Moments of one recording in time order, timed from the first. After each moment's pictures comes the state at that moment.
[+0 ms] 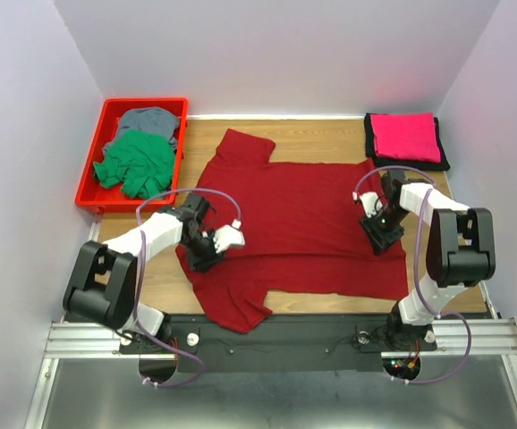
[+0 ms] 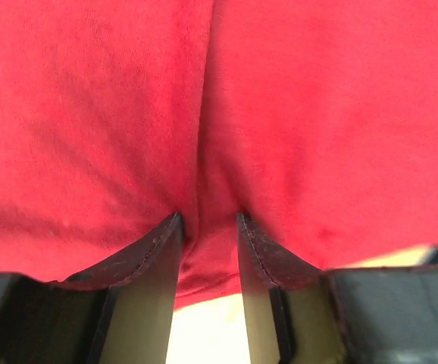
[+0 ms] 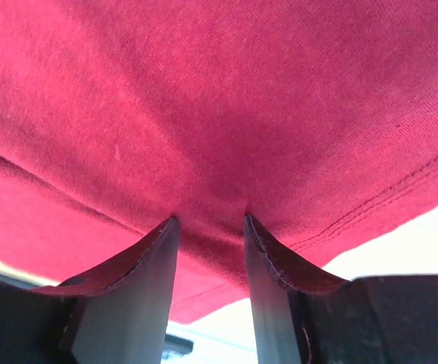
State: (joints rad) left arm -0.36 1.45 0.78 -0.73 0.34 0.90; right arm -0.01 1.70 1.04 -0.89 -0.14 -0.55
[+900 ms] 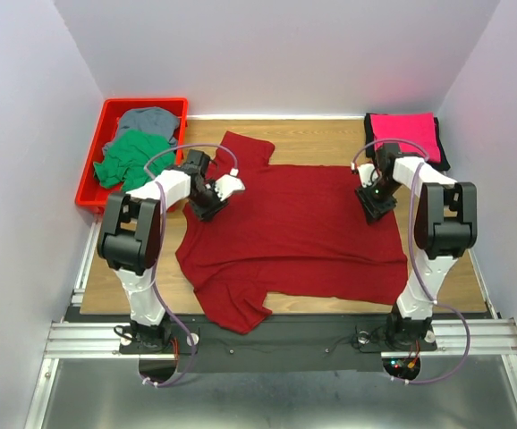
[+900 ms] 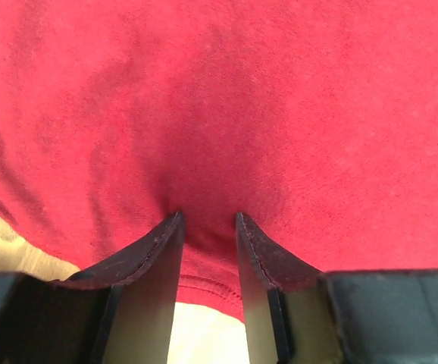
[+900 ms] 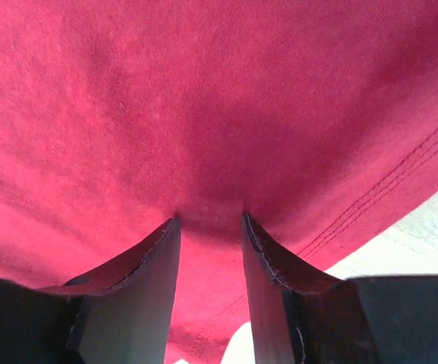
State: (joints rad) left arm -0.26 1.87 1.25 -0.65 0.25 0.82; right arm -0.01 1.96 1.39 -0.90 -0.16 -0.48
